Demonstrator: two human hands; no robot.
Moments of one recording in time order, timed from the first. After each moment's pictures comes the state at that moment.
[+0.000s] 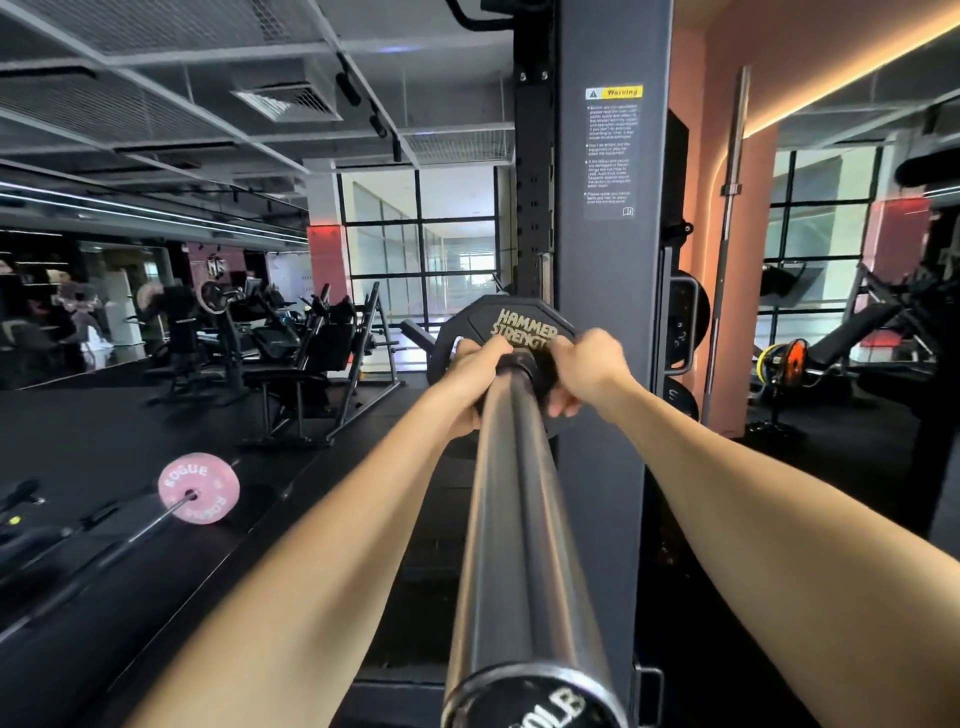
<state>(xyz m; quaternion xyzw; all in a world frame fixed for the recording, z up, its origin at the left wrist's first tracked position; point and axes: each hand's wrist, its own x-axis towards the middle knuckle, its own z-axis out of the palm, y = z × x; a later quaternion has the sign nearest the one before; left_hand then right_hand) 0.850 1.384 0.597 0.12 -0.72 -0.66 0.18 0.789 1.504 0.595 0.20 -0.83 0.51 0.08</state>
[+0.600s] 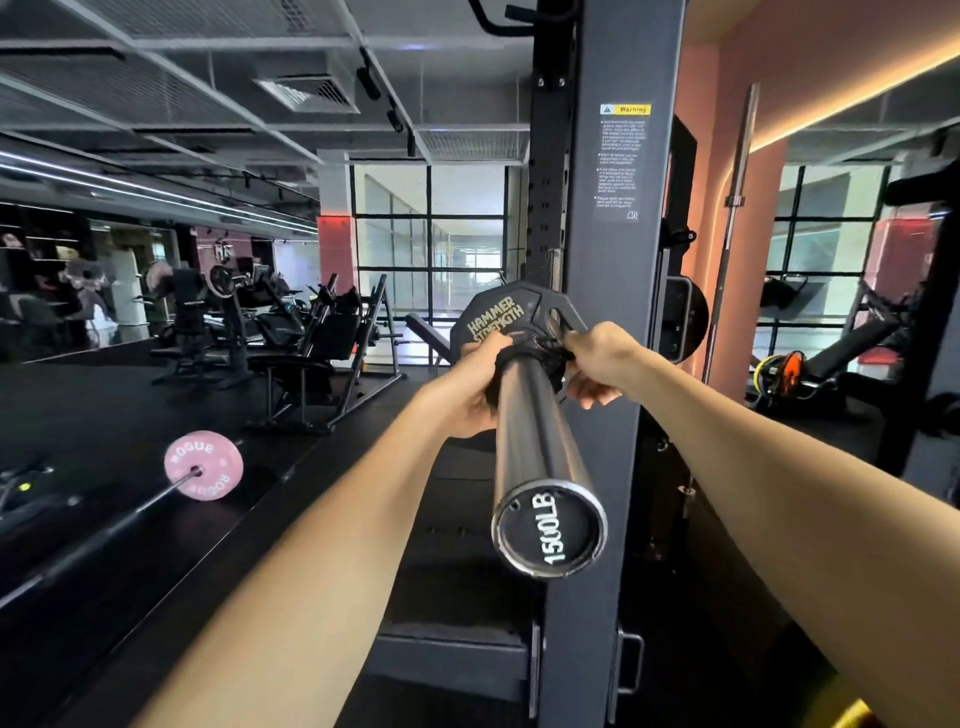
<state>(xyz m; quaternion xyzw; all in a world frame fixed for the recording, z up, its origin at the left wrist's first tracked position) 0.901 1.394 0.583 0.08 -0.67 -0.73 0.14 0.846 1.522 0.616 0.15 -0.90 0.41 -0.01</state>
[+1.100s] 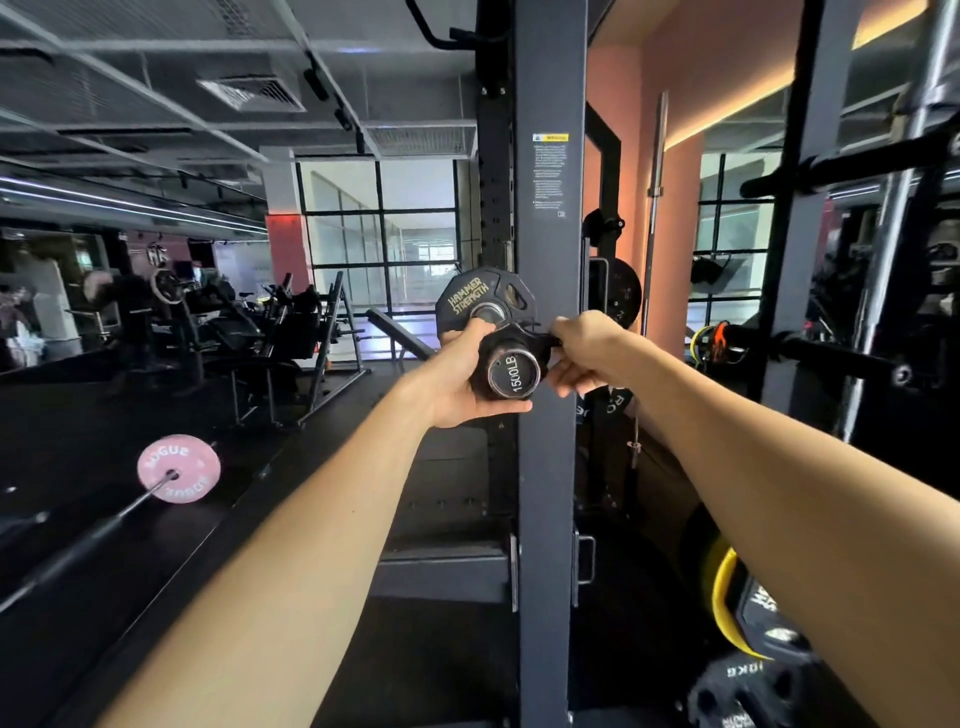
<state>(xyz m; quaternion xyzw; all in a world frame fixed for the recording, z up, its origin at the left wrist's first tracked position) 1.102 1.444 0.578 0.02 -0.63 -0.78 0.02 1.062 1.593 0.605 0.13 -0.86 0.49 -0.02</state>
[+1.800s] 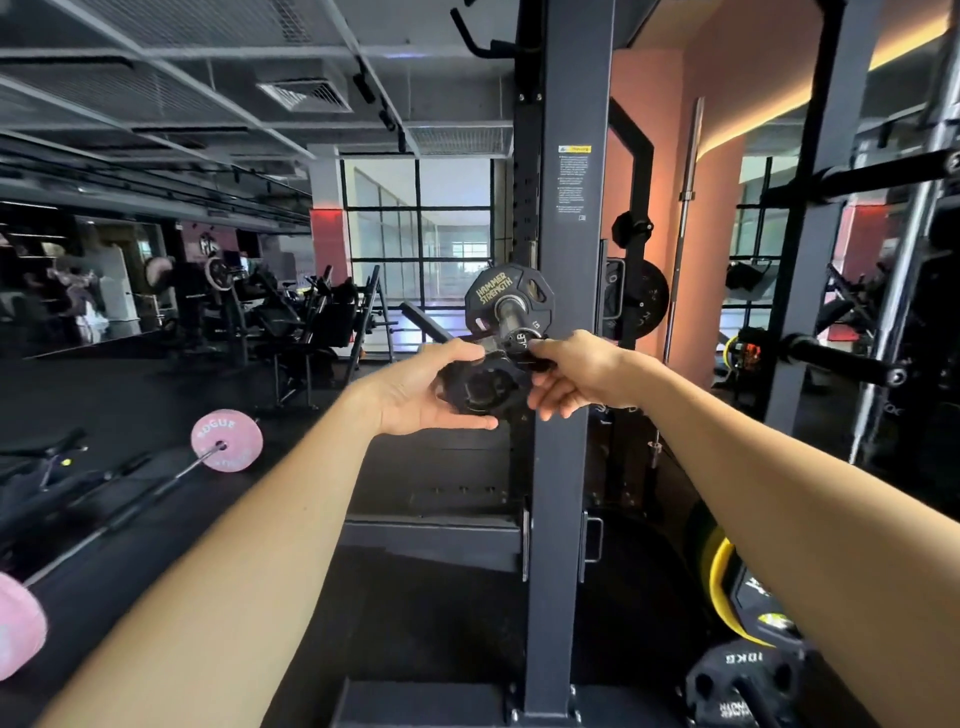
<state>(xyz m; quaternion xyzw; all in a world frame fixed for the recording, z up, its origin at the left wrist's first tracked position) 1.224 1.426 0.563 -0.01 -0.65 -0.76 -0.03 1.157 1.620 0.587 0.24 -0.82 0.50 -0.13</state>
